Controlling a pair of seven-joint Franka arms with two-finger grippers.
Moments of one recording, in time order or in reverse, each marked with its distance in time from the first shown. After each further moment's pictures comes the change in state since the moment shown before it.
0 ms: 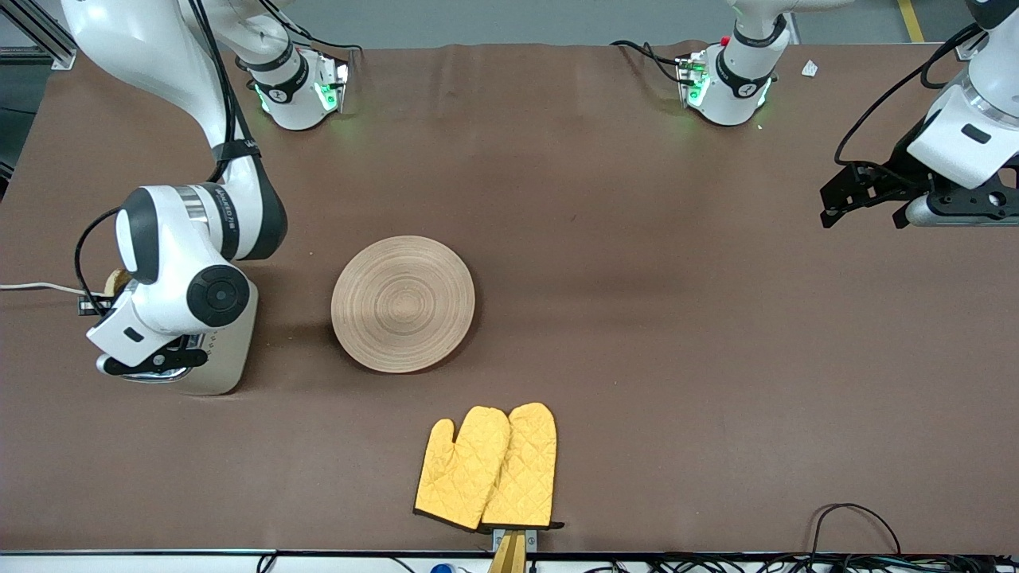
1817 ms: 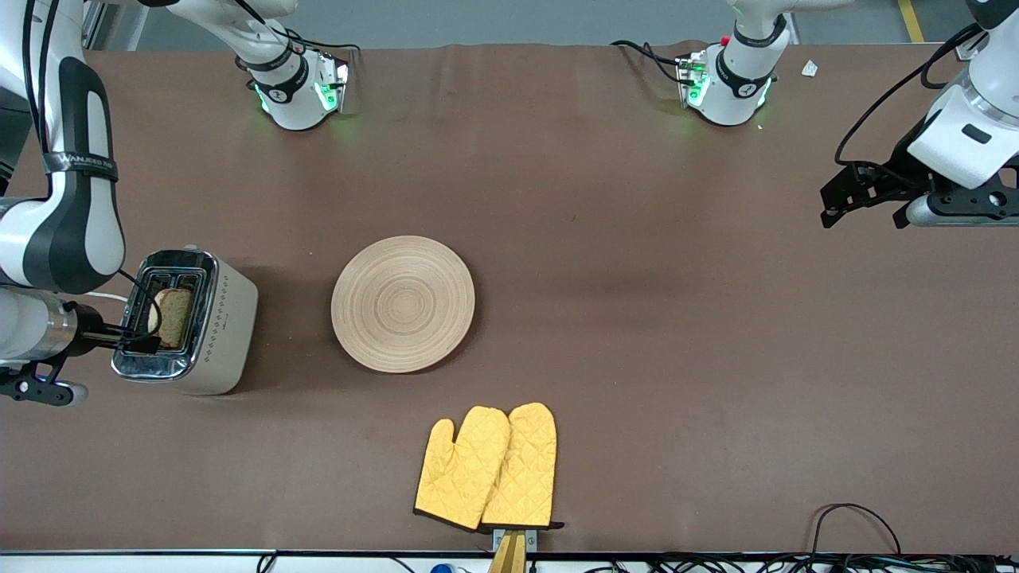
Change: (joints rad) left arm 0.000 0.000 0.000 0.000 0.000 0.000 0.000; right arm -0.307 0.033 -0.002 0.167 0.755 0.208 -0.035
